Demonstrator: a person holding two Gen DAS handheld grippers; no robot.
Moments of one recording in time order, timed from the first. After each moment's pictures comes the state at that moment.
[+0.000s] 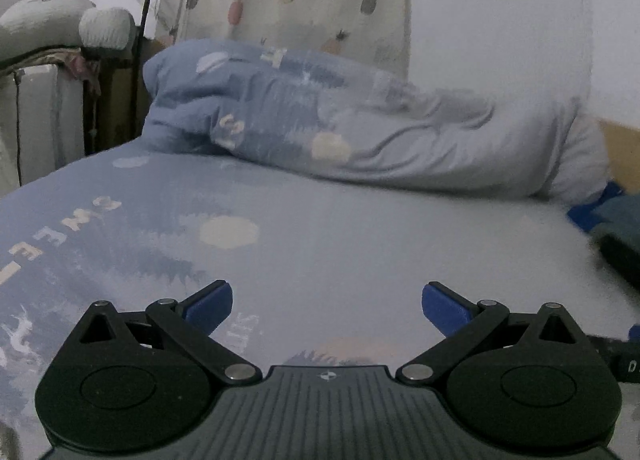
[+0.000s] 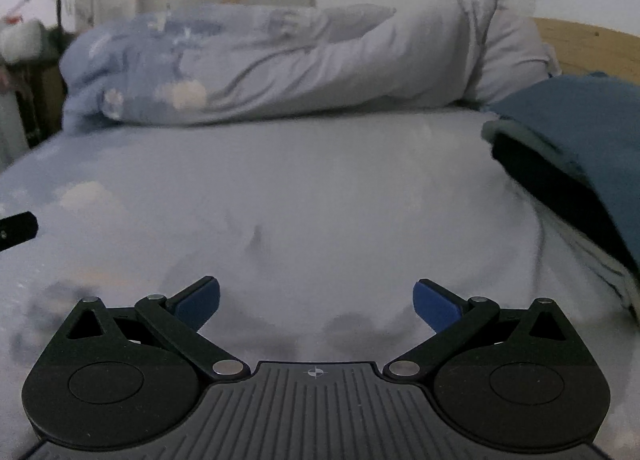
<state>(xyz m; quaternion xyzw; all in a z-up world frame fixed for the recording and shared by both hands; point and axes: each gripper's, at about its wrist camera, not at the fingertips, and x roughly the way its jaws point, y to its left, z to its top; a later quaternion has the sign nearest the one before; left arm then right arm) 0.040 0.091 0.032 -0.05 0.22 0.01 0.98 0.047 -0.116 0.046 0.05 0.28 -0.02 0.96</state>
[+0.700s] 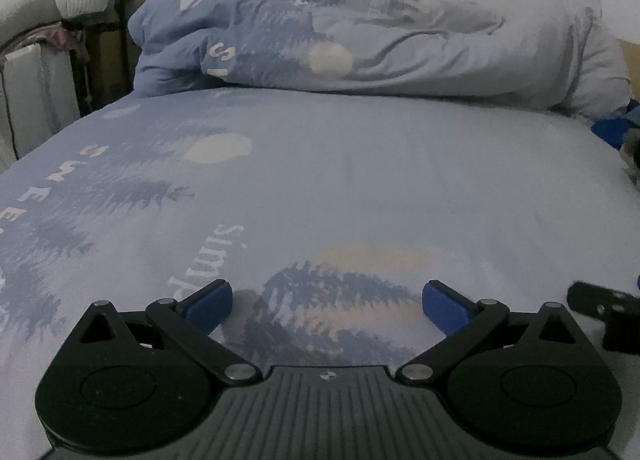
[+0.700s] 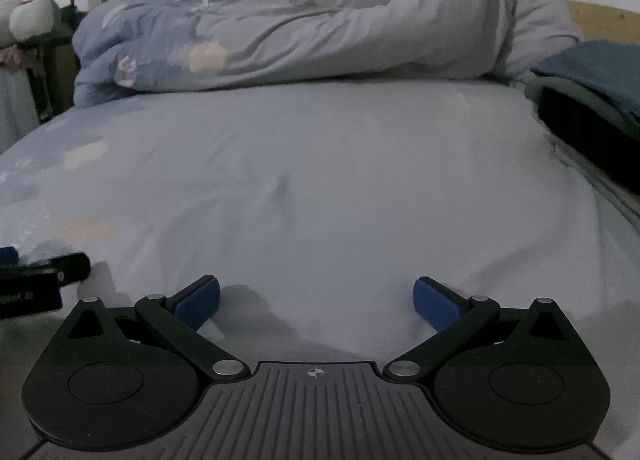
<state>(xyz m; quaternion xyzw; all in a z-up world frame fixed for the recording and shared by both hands) 0.016 0.085 -0.006 0.01 0.31 0.02 0.95 0.061 -0.095 0.007 0.05 0.30 0.01 0.95</state>
